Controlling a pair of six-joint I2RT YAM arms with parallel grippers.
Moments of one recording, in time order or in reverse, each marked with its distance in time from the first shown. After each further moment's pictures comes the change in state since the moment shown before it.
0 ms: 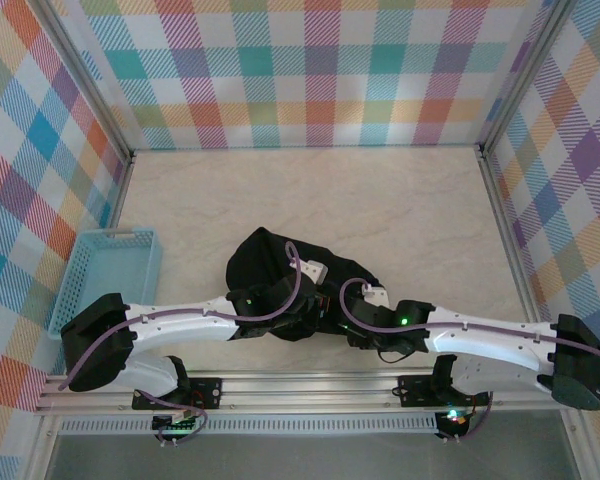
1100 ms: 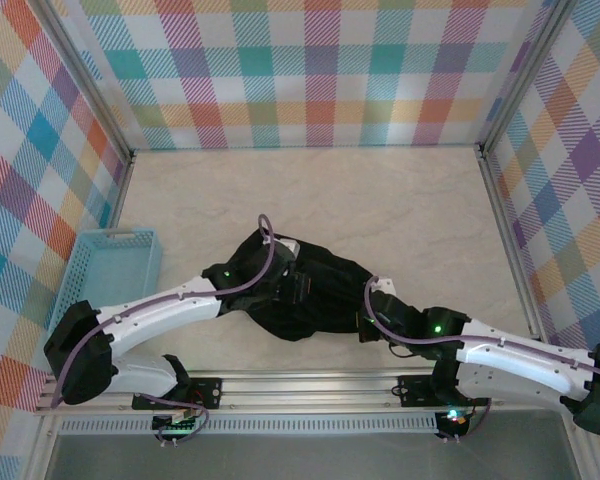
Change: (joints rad) left arm 0.171 -0.081 0.139 -0.399 0.014 0.039; right arm -0.078 -0.251 -0.122 0.190 0.017 -0.280
